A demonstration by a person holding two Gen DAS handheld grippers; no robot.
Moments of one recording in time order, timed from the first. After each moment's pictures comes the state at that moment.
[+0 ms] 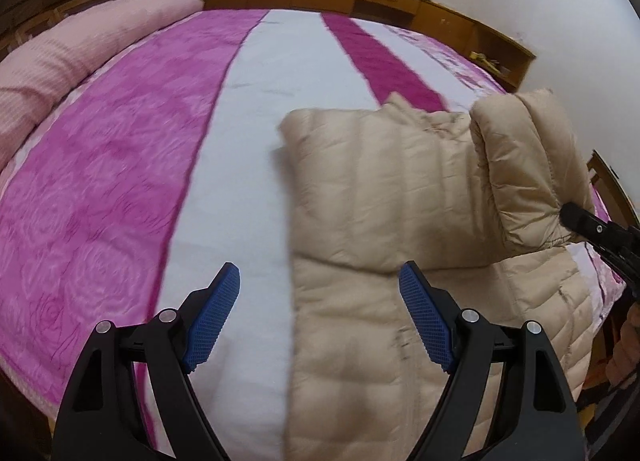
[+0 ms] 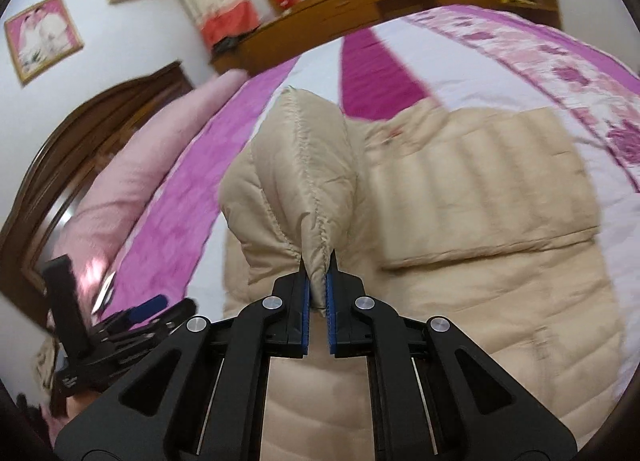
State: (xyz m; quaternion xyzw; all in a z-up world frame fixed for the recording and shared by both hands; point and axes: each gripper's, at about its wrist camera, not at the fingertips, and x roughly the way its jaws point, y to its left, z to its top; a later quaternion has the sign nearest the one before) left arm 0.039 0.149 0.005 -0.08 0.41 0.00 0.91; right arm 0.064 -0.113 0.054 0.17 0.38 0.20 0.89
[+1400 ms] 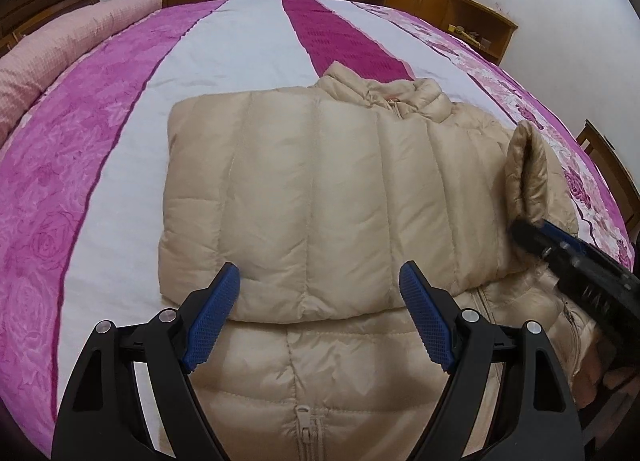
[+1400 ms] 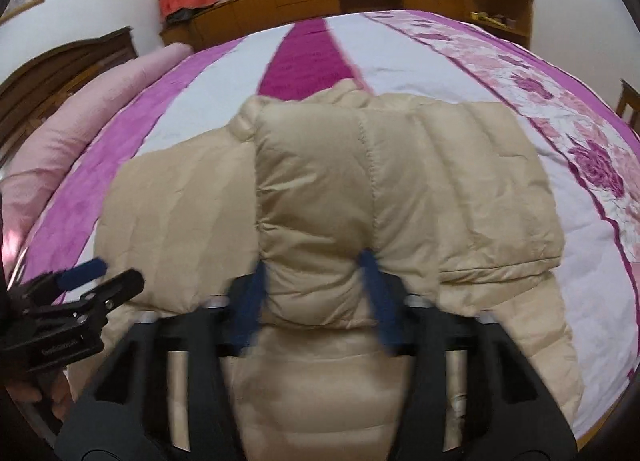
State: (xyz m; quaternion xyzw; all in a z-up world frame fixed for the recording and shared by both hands) left arm 0.103 0.074 -0.031 -0.05 0.44 -0.03 0.90; right arm 0.104 -0.136 -0.005 0.07 0.40 0.10 0.91
